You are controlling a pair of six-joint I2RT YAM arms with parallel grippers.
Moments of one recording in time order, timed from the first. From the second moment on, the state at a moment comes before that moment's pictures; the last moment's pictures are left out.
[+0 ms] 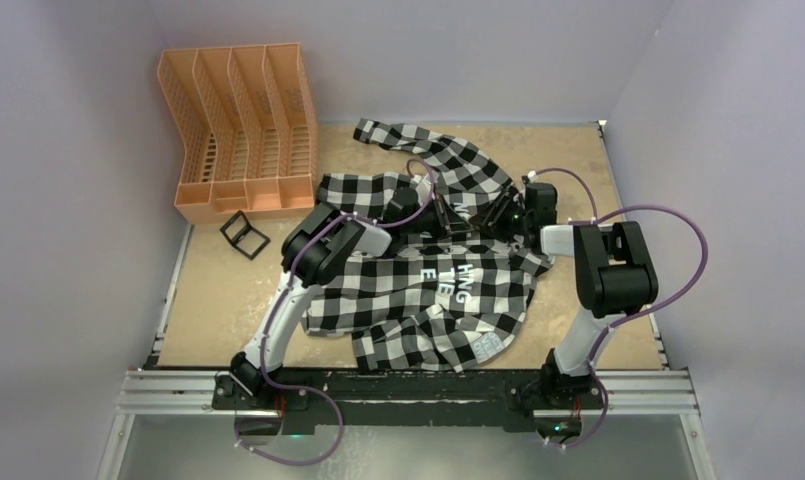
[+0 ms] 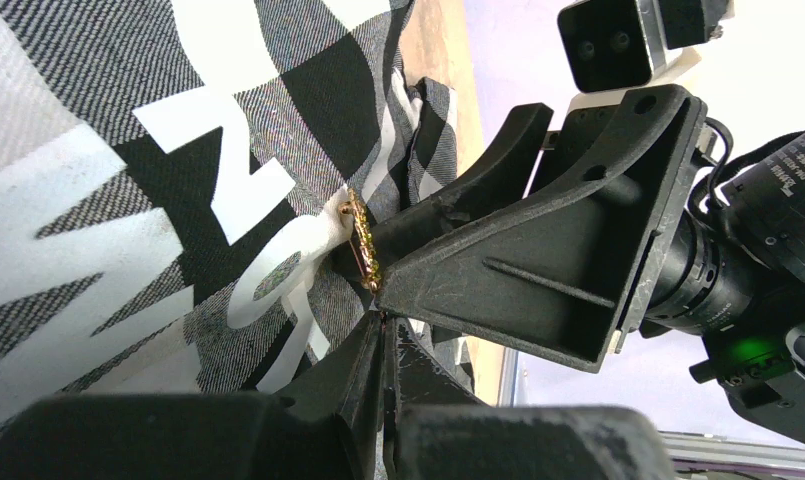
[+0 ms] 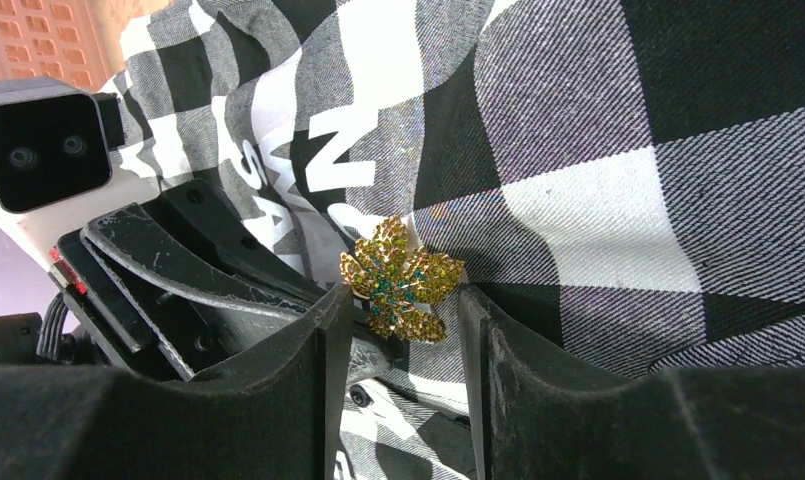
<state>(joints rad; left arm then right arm) -0.66 2.45 1.42 0.83 0.57 -1.14 0.08 1.80 0.81 0.29 -0.44 0.75</state>
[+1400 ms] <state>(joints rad) -0.65 2.32 1.40 0.55 0.45 -0.77 0.06 1.80 0.78 0.37 -0.54 0.79</state>
